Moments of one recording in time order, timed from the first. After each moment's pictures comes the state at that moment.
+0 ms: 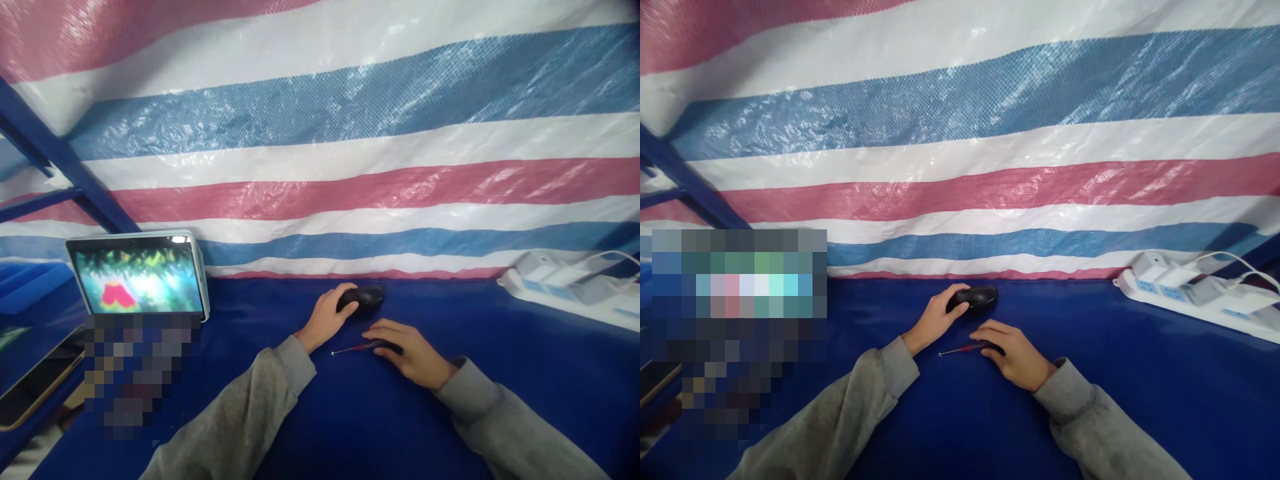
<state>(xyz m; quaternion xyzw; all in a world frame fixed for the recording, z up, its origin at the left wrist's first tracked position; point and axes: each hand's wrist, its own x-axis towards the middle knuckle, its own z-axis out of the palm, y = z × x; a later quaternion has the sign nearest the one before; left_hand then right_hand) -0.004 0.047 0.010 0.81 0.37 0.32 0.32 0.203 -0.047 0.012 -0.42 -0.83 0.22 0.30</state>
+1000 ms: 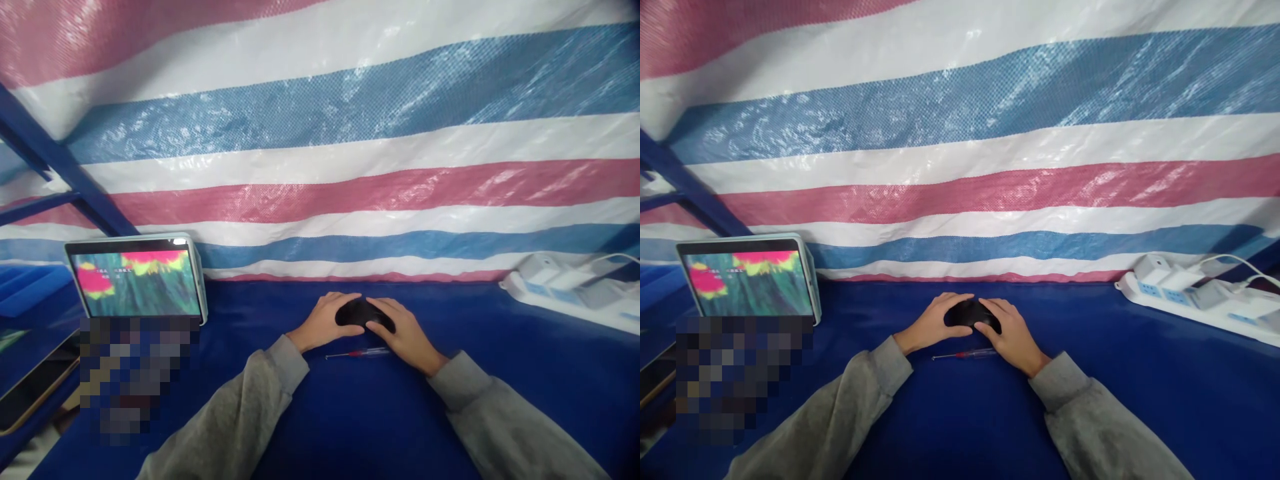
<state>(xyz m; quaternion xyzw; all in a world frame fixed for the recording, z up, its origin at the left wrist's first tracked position) -0.013 0.051 0.013 0.86 0.34 0.23 0.31 0.208 -0.011 -0.016 -0.56 -0.74 0.12 0.36</state>
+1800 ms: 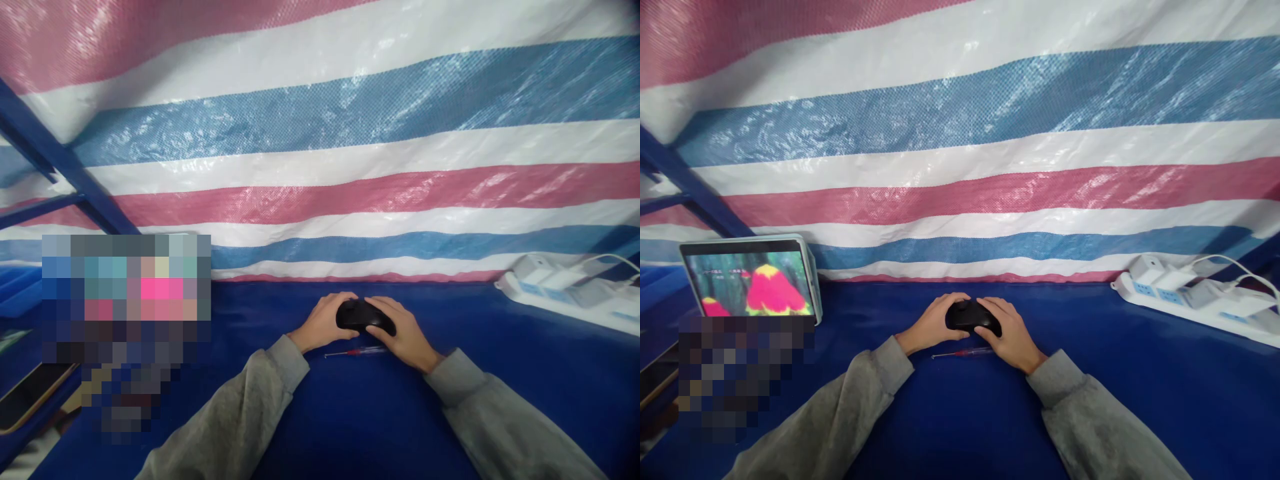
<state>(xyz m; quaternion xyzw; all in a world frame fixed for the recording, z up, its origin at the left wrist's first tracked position) -0.013 0.050 0.010 0.85 0.34 0.22 0.32 0.211 -0.014 -0.012 -0.53 -0.76 0.11 0.36</state>
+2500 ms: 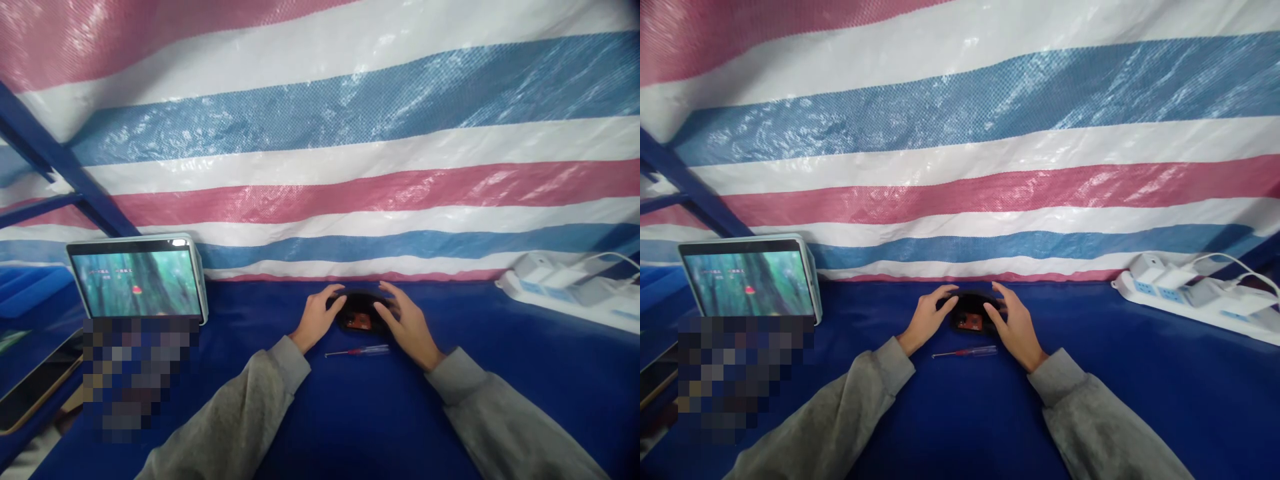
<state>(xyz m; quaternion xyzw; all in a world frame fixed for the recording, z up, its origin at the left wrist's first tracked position) -0.013 0.053 0.010 0.78 0.41 0.34 0.32 0.209 -0.007 -0.012 -0.58 -0.65 0.14 0.47</state>
